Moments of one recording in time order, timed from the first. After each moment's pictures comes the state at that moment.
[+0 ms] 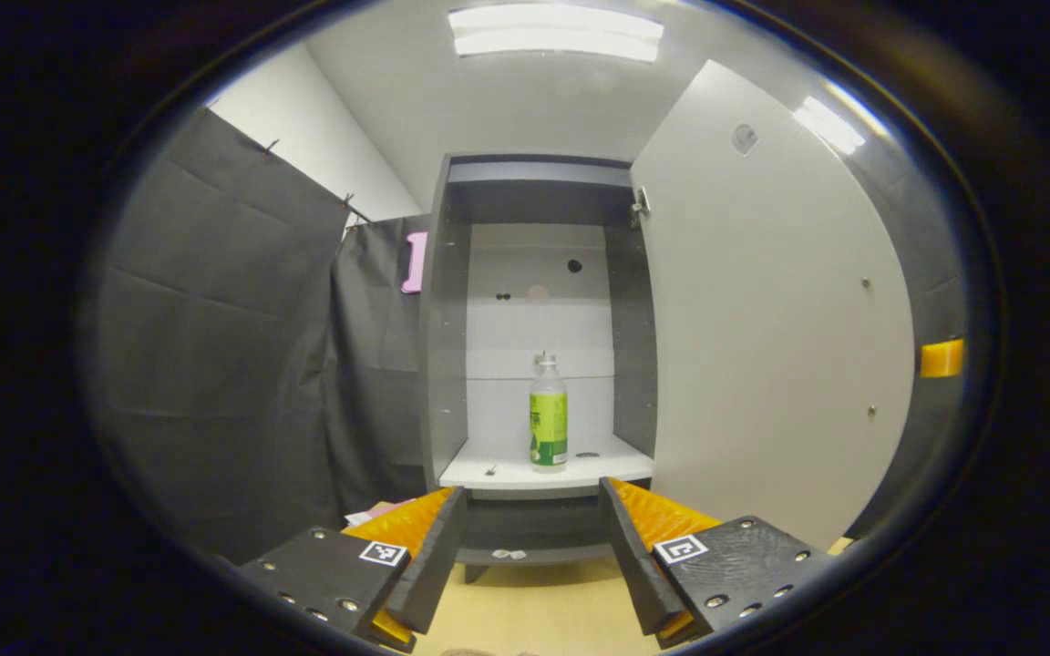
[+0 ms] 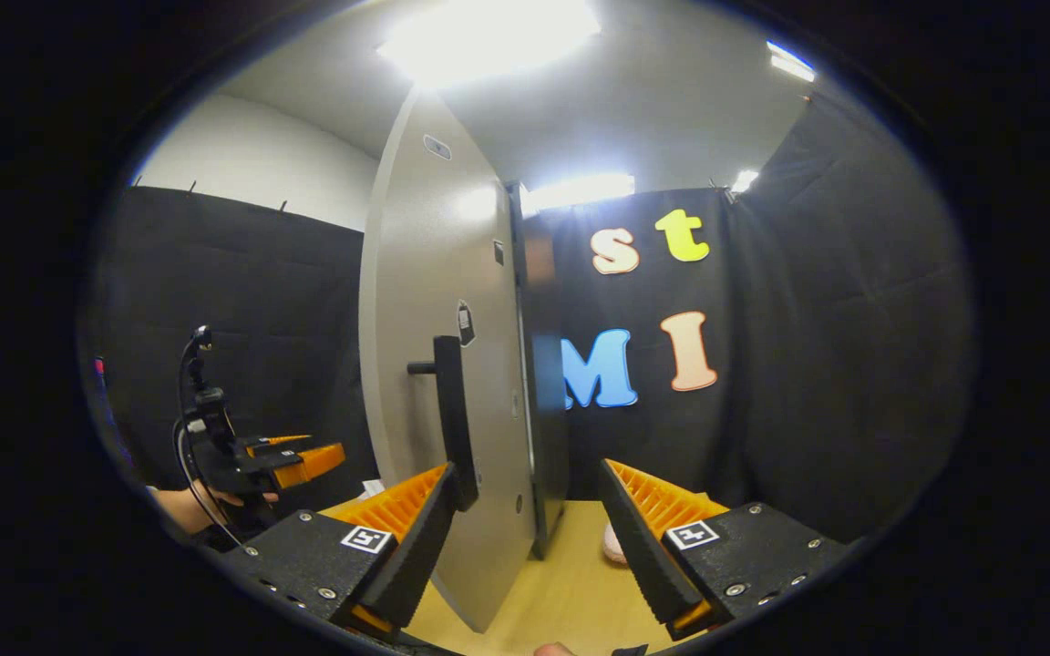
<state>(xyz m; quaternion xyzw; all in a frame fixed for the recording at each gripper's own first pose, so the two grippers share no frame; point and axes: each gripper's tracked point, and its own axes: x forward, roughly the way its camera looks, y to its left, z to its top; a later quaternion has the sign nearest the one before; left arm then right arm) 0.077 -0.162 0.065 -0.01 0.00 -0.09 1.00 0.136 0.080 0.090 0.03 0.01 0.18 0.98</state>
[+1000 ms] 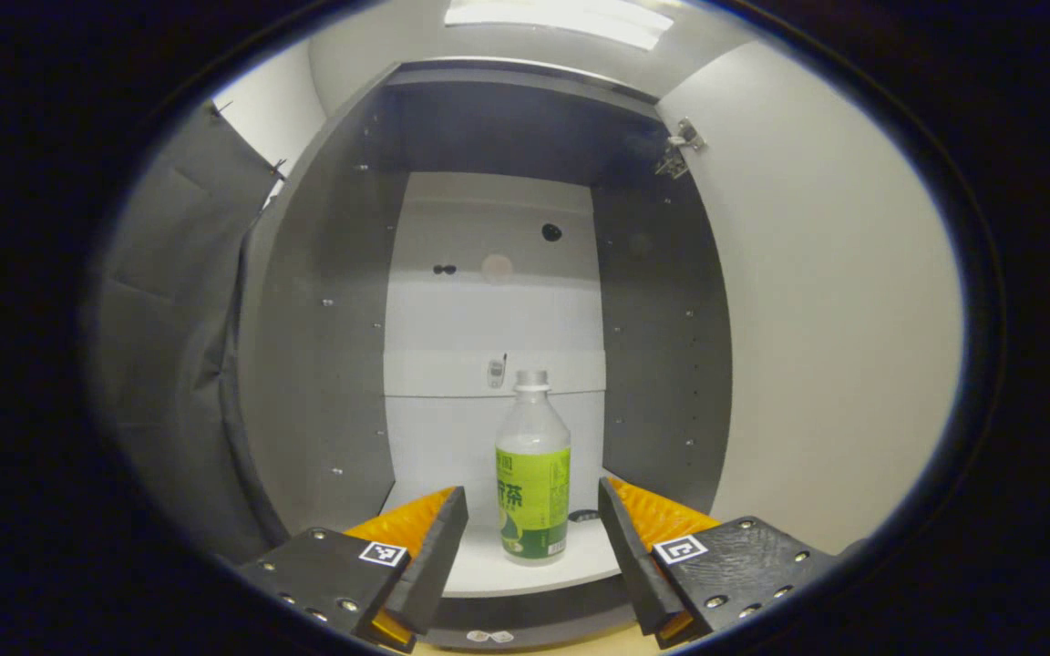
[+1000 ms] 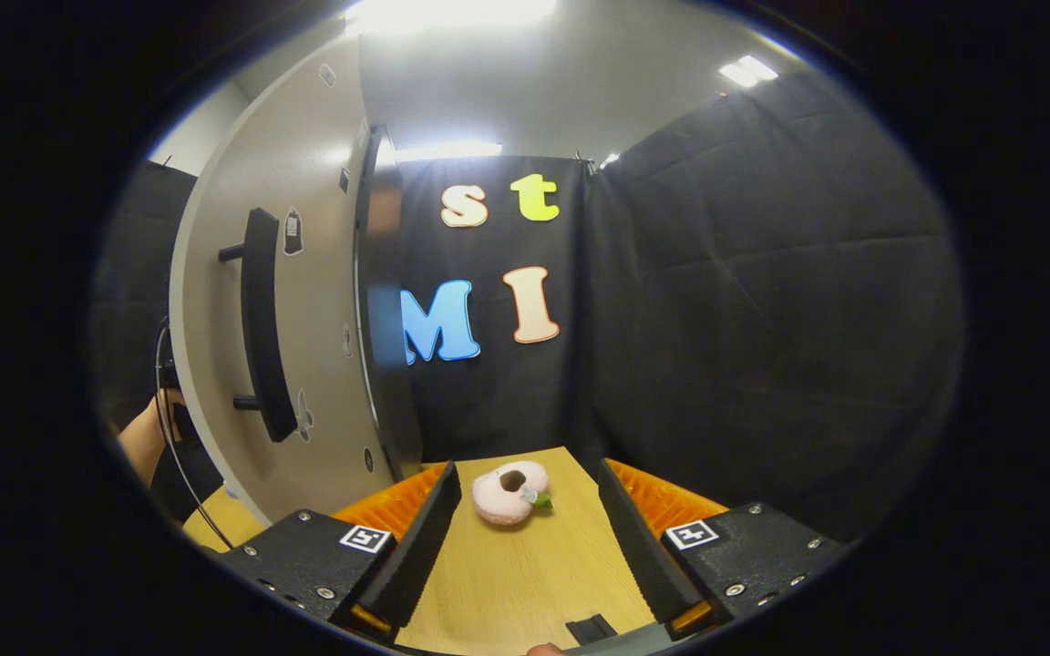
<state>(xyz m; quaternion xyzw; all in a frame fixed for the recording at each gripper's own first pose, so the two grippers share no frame) 0.336 -0.219 0.046 -0.01 0.01 -0.19 0.98 0.154 0.018 0.013 0.03 0.09 -0.07 0.99</state>
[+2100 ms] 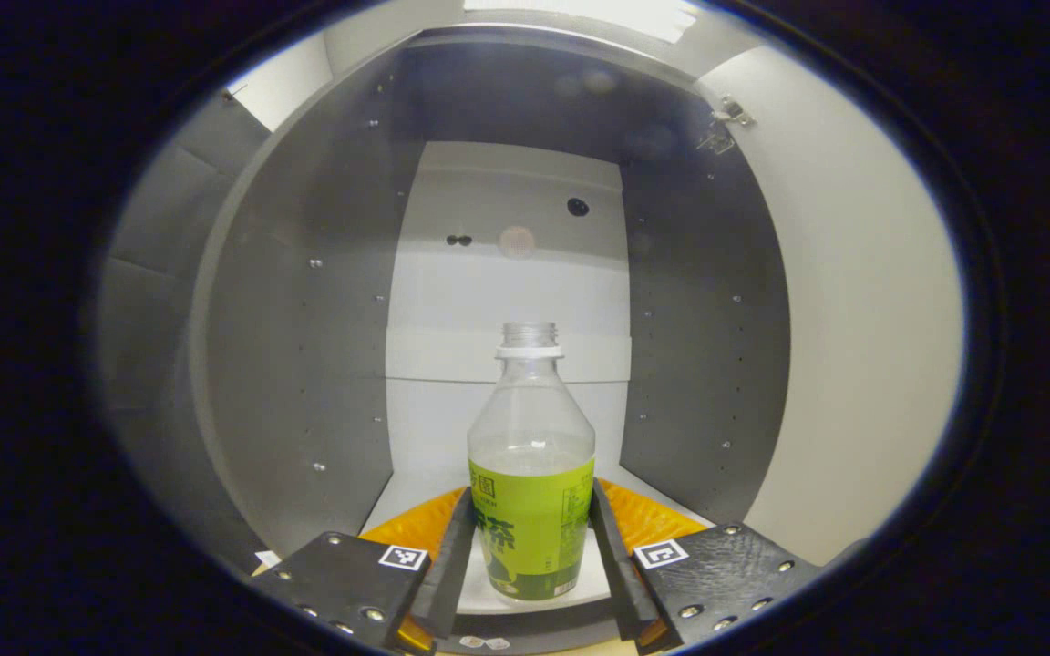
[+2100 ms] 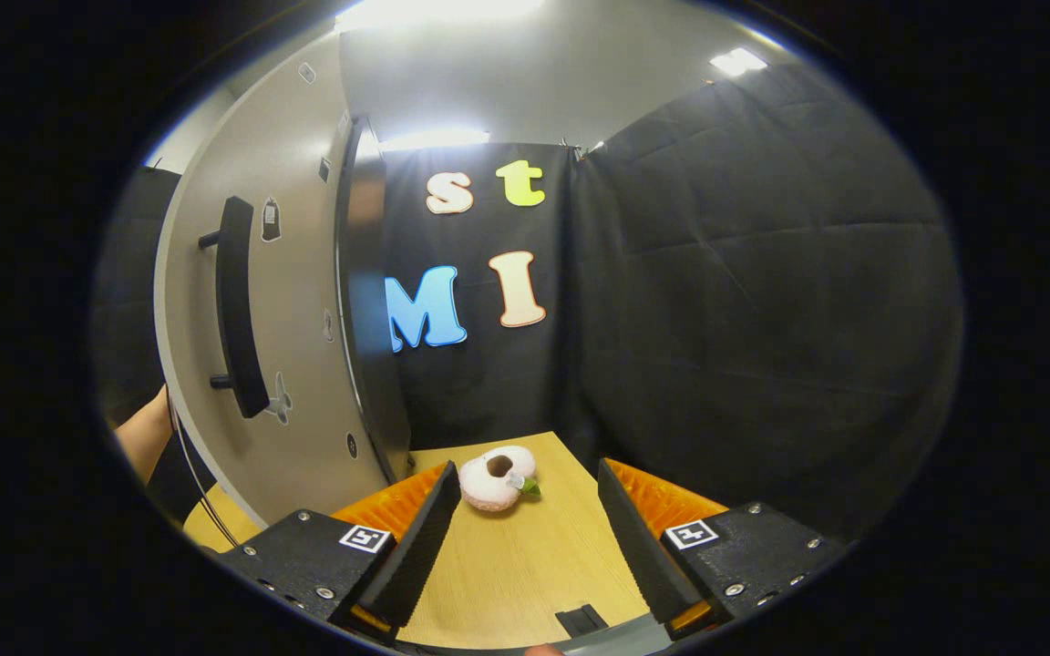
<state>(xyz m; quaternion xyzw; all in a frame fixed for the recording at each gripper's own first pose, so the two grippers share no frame) 0.357 -0.211 0.038 -0.03 0.03 -0.16 0.99 0.151 0.002 0.004 0.04 0.10 -0.05 0.99</state>
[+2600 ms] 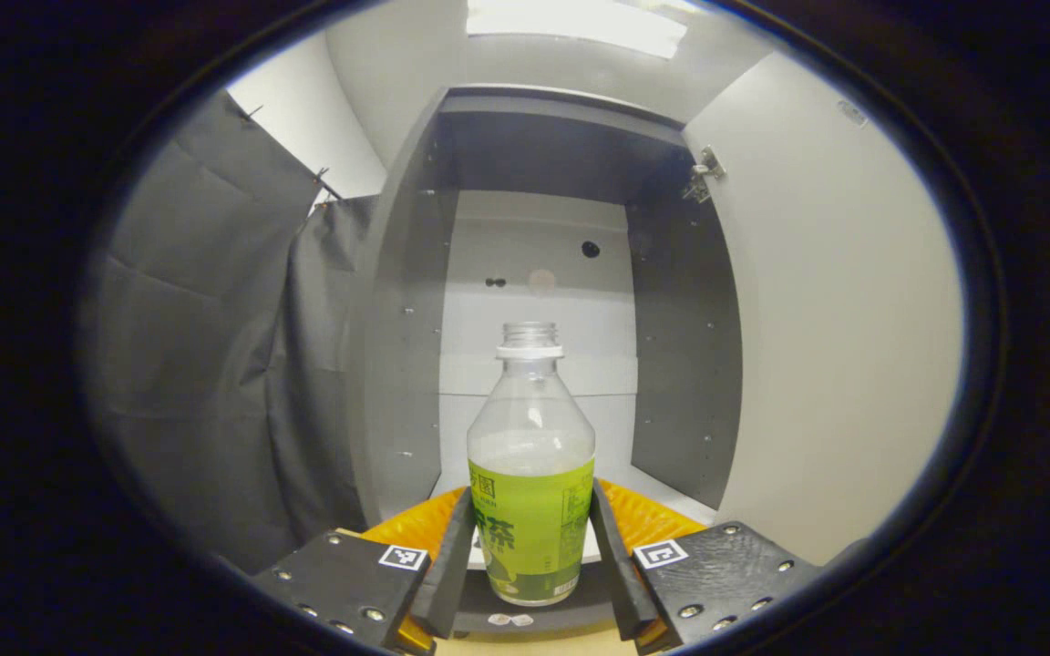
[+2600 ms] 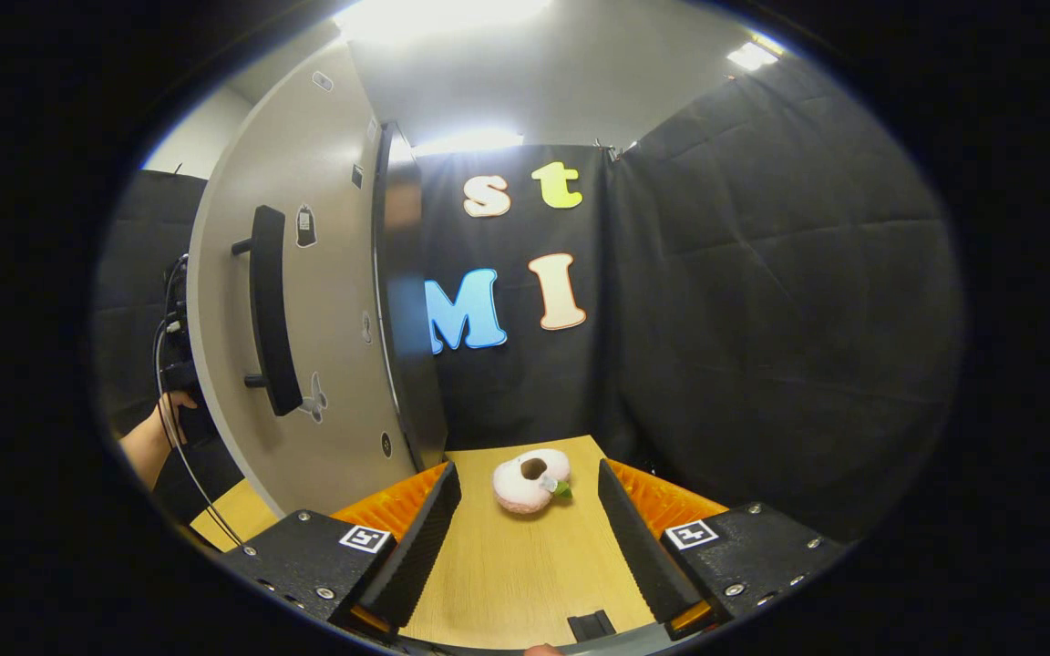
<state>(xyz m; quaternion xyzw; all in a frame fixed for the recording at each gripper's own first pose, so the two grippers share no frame) 0.261 -0.165 0.059 -0.03 -0.01 -0.12 0.99 0.152 0.011 0.004 0.04 0.10 0.02 0.99</state>
